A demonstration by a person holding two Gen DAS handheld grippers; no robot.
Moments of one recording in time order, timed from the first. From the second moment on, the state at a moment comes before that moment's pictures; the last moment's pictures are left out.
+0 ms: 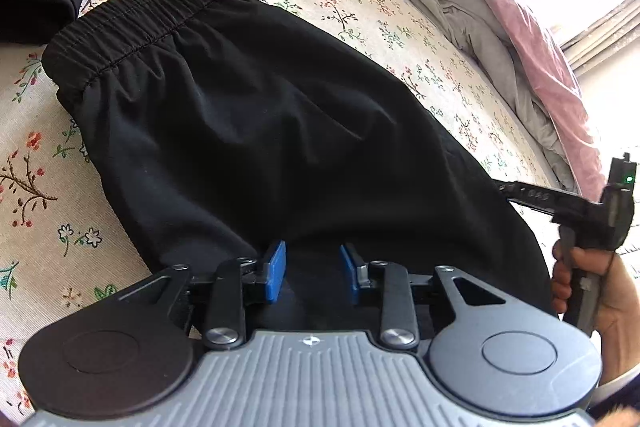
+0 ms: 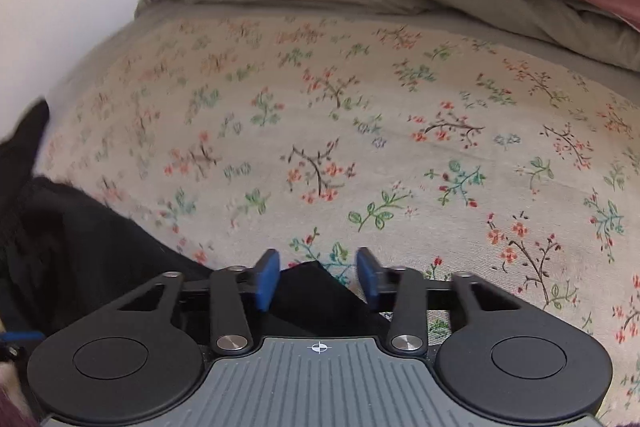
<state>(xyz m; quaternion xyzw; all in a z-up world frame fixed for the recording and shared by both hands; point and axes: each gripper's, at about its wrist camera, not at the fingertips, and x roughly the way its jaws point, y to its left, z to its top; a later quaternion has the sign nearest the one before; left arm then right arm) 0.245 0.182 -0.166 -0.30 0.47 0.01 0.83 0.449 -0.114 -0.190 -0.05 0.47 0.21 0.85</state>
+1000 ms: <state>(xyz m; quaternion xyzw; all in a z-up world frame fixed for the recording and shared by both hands) 0.228 0.230 -0.155 -0.26 0.44 0.12 0.85 0.384 -0.135 -0.163 -0.09 0.37 0.16 0.91</state>
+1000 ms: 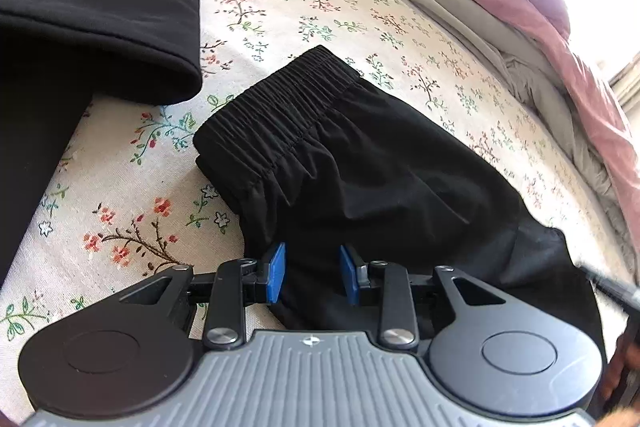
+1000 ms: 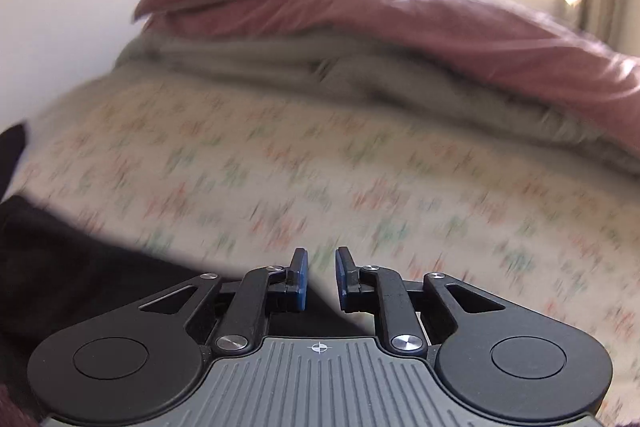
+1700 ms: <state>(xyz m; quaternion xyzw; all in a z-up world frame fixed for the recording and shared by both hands) 0.226 0.253 -0.157 -0.32 0.43 0.13 0.83 0.270 -0.325 -0.158 -0.03 0.39 -0.01 0.92</state>
